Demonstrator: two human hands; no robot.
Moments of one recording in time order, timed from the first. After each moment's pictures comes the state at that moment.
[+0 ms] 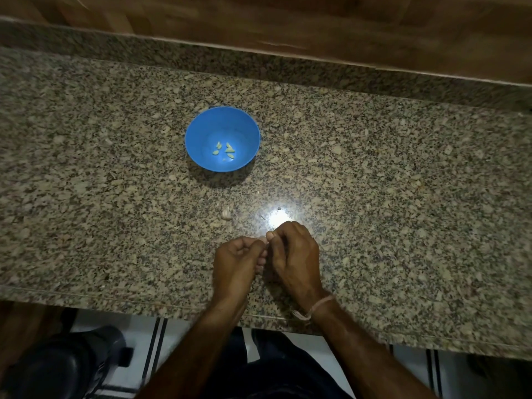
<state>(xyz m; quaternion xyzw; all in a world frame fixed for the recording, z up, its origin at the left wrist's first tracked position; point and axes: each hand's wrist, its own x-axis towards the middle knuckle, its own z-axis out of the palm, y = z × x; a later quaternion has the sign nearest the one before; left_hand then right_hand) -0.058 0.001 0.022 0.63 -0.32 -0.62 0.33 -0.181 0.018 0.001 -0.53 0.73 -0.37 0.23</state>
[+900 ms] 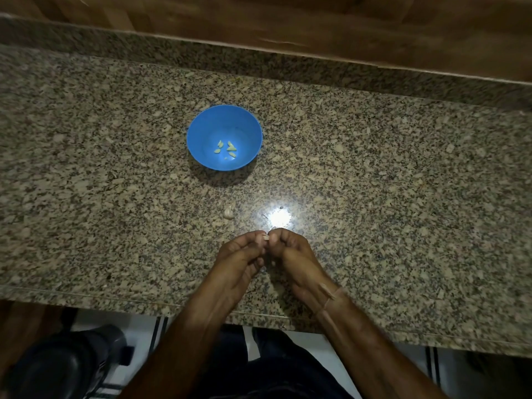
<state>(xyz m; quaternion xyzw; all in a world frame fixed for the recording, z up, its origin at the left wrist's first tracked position) -0.050 -0.018 0.022 0.54 -0.16 -0.77 0.30 -0.174 0.013 0.021 -0.17 0.58 -0.44 0.66</state>
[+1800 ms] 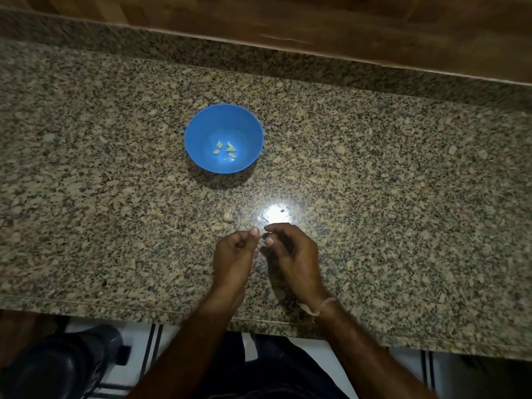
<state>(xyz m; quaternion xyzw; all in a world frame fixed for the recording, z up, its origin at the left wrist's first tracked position) -0.052 -0.024 0.000 0.63 -0.34 -0.62 0.31 -0.178 0.011 -0.010 -0.40 0.67 -0.45 0.43</state>
